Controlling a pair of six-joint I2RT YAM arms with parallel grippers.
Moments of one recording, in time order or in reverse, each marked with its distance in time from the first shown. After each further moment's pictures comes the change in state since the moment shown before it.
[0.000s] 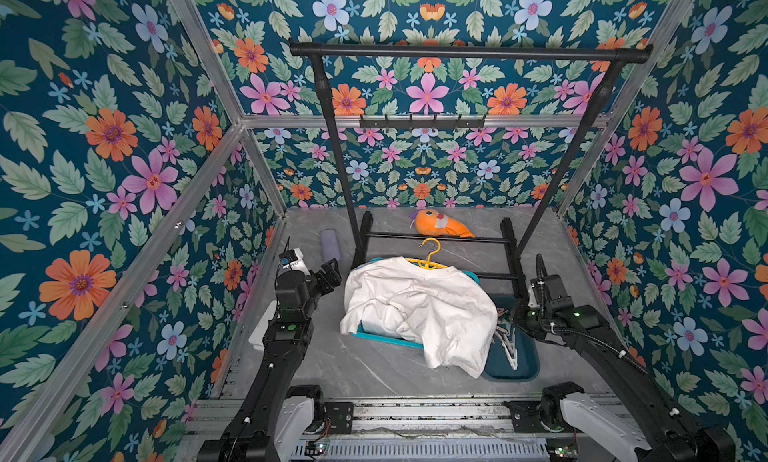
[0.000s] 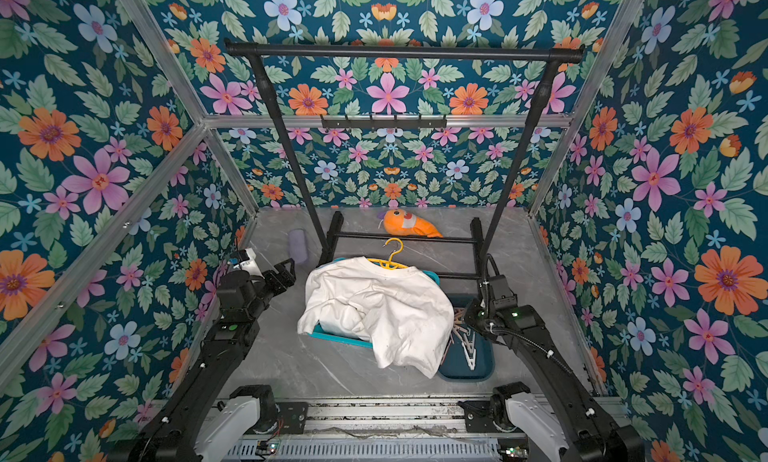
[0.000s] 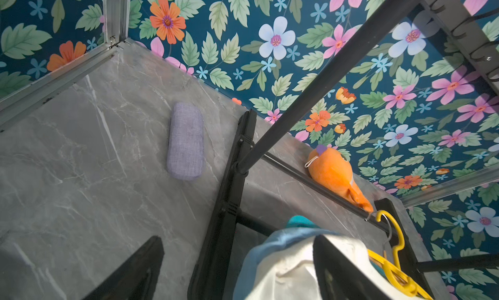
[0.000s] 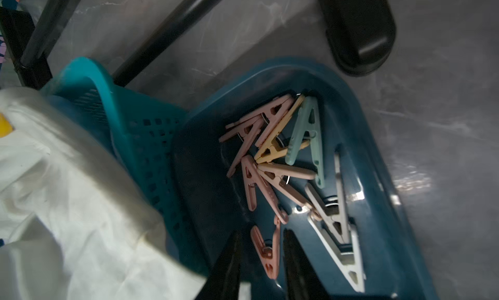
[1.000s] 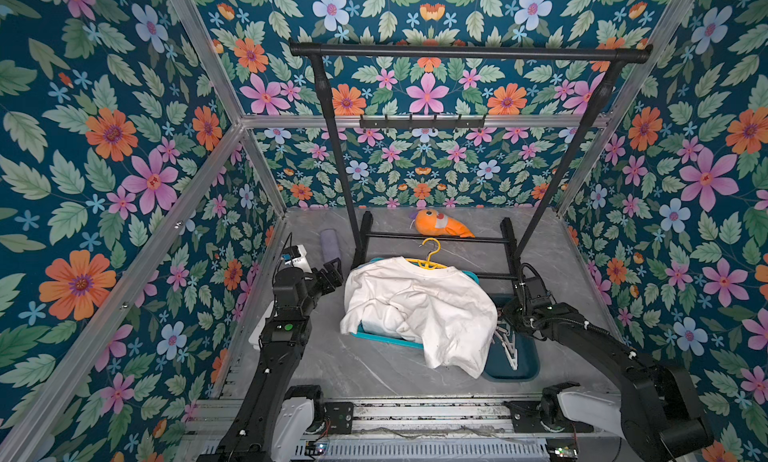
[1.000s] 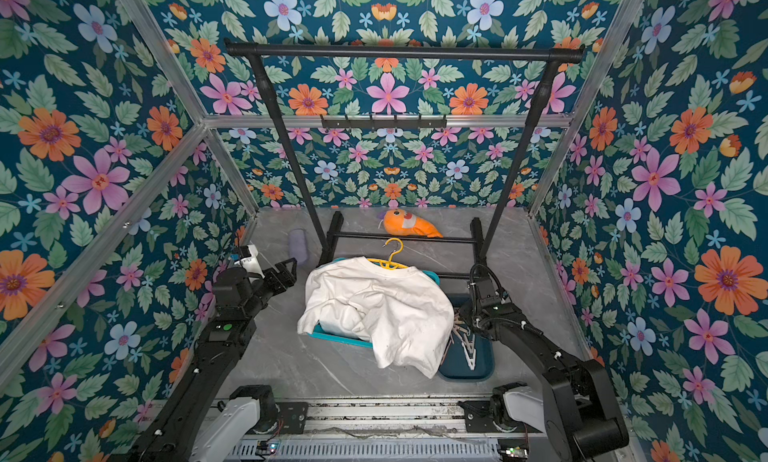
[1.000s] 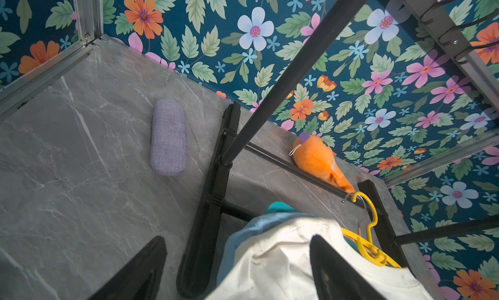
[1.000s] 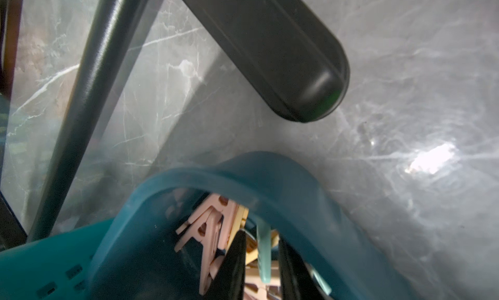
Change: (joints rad) left arm -0.018 -0.032 0.071 -0.103 0.059 0.030; right arm 0.006 0.250 -0.111 0.333 0.161 0.300
